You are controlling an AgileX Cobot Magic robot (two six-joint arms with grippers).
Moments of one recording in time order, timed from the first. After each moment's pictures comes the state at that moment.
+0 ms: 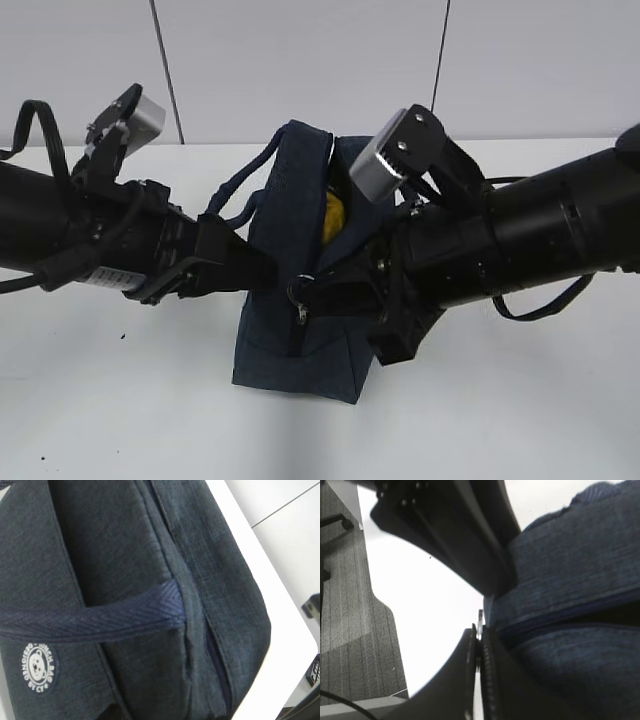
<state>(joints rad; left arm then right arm) -0.42 1.49 -0.77 -1.33 0.64 1.06 0.45 1.51 -0.83 1.40 0.68 -1.72</state>
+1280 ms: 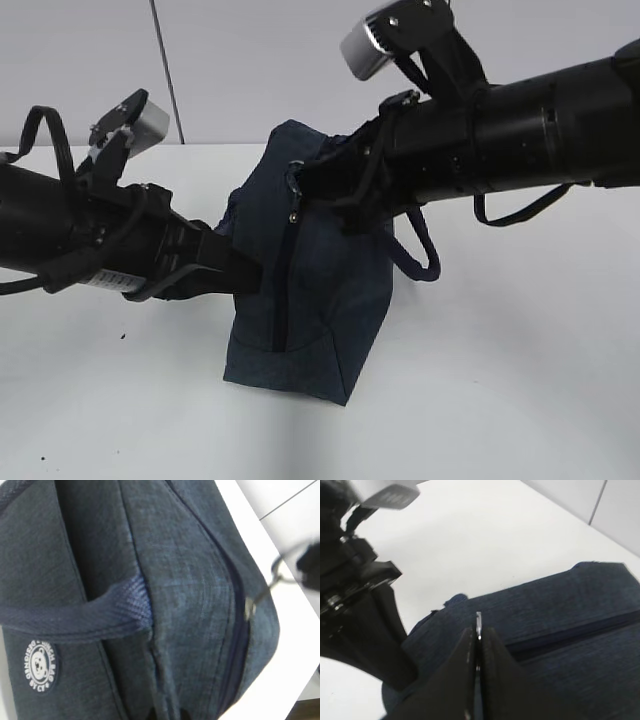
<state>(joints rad) -0.42 1.50 -0.77 -1.29 0.62 1.06 0.45 1.51 -0.98 1.47 0.48 -1.69</state>
